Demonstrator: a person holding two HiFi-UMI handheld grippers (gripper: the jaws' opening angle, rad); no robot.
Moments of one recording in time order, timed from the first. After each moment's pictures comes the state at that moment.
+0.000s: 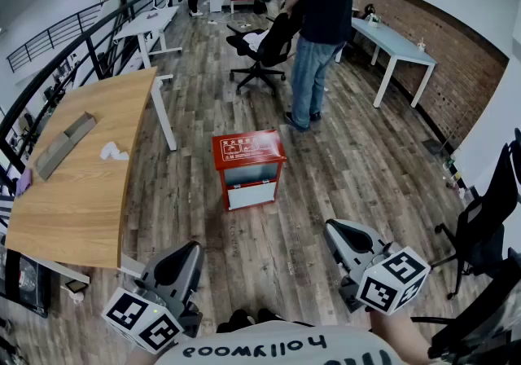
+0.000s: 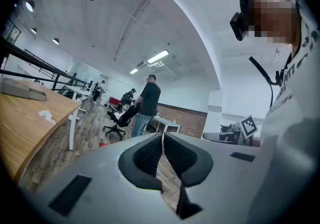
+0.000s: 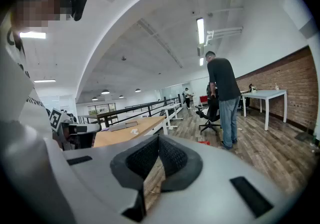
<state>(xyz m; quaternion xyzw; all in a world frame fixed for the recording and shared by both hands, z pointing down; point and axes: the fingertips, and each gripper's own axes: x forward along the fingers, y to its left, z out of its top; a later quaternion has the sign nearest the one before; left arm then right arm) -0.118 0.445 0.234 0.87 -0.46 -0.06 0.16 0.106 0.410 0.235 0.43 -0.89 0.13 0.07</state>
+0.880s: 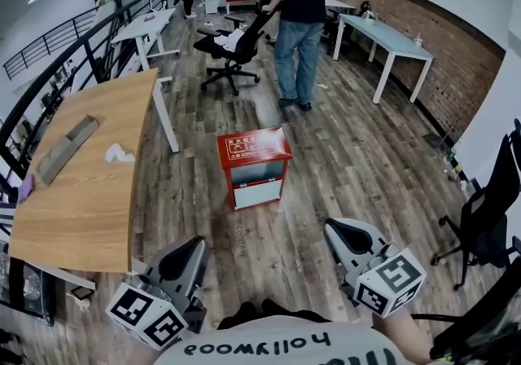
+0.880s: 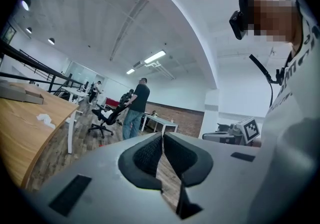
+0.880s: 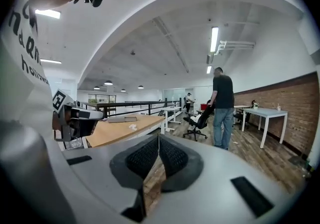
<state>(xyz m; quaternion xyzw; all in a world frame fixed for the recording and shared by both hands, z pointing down) -0.146 0.438 0.239 0.88 -0.44 -0.06 0.15 0.065 0.419 0.244 0.44 -0.89 0.04 0.12</state>
